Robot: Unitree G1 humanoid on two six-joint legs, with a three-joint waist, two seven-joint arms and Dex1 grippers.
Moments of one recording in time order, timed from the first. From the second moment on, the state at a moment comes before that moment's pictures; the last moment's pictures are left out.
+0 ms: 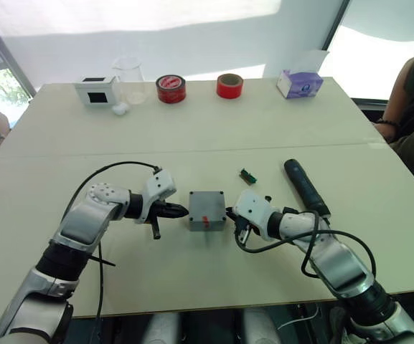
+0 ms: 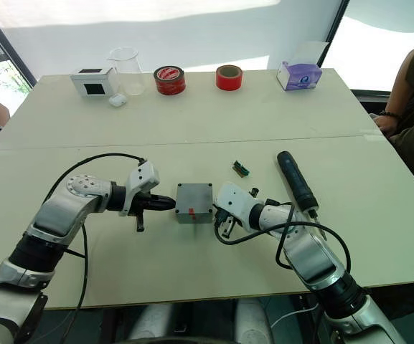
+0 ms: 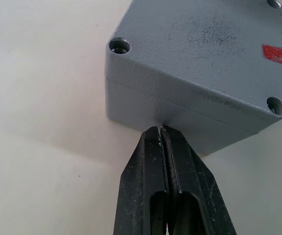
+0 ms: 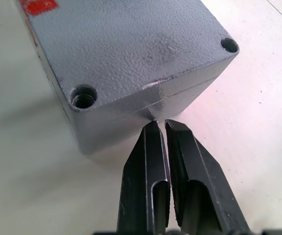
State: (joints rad) left arm -0.49 0.62 -0.22 -0.07 -0.22 0.67 -1.13; right arm -0.28 -0.56 0.37 -0.41 -0.01 0.63 0.66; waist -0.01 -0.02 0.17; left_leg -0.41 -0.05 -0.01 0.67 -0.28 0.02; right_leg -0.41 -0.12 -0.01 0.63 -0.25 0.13
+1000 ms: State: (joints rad) left arm -0.60 0.78 -0.18 -0.22 -0.44 0.67 -1.24; right arm -0.02 -0.56 -0.11 -0.56 0.35 0.85 0.59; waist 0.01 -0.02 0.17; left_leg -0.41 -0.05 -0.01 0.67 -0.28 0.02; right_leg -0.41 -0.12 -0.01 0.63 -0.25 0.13
